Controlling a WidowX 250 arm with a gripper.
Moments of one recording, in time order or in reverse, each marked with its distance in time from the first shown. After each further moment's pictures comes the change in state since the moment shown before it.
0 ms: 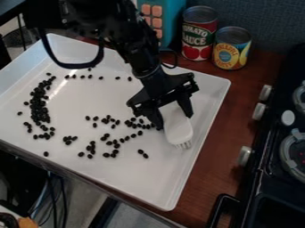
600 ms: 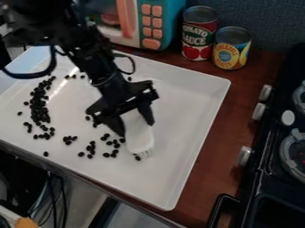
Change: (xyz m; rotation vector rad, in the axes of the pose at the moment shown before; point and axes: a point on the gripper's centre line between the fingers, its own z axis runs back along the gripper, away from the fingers) arm -0.005 0.064 0.021 0.037 0.022 0.045
